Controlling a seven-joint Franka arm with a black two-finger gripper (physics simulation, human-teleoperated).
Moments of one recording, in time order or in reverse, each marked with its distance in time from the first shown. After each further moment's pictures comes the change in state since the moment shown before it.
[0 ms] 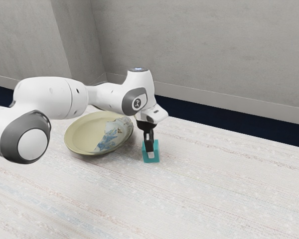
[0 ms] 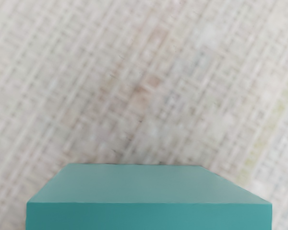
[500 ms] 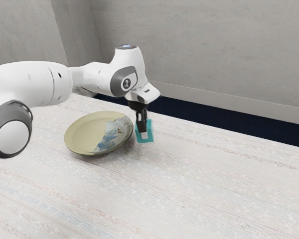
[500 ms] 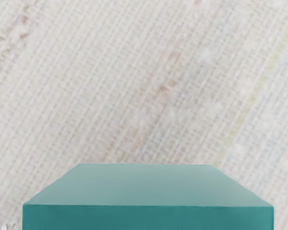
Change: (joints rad) arm -0.002 -0.165 0.030 -0.069 0.003 0.000 0.022
